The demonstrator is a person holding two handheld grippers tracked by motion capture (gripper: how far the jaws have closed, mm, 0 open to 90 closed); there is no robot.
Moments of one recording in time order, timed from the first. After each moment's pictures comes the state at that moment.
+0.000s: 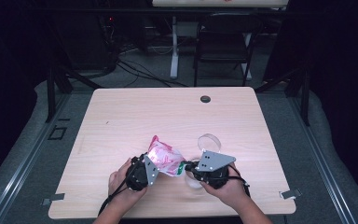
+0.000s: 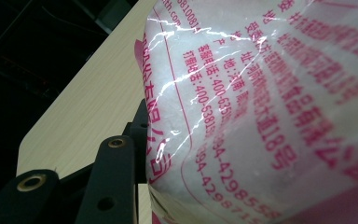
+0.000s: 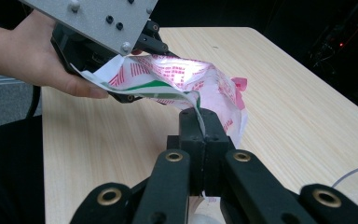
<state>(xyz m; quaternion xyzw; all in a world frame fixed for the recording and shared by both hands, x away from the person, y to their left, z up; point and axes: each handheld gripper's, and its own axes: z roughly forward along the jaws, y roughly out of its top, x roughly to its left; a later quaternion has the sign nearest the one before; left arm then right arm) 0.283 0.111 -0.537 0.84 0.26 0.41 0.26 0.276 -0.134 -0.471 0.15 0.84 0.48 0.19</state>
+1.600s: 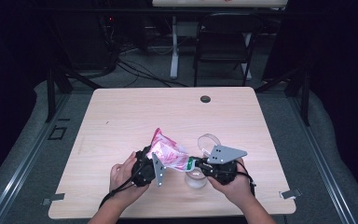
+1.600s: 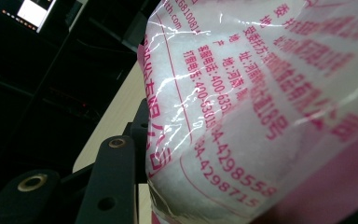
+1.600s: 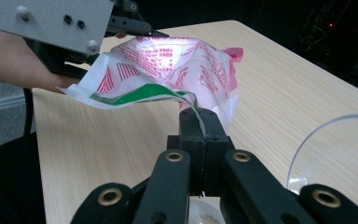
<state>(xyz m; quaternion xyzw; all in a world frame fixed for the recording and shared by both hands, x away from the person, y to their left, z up) 0.287 0.092 -0.518 0.83 0.19 0.48 0.22 0.284 -0.158 -0.471 0.21 0.82 0.50 0.18</state>
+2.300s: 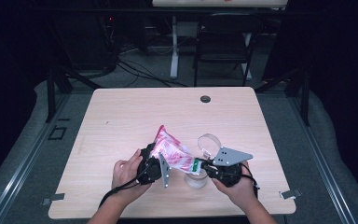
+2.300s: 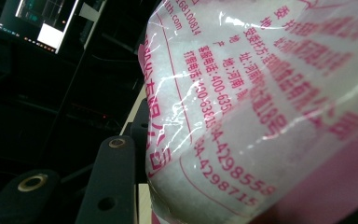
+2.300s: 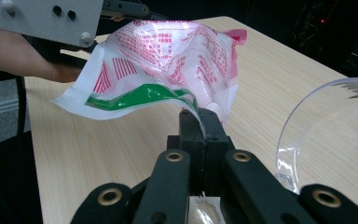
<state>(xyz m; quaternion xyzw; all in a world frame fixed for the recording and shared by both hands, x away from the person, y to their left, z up) 0.286 0.081 -0.515 0.82 0.16 0.51 0.18 0.281 -0.170 -0.479 0.22 0.82 0.50 0.18</state>
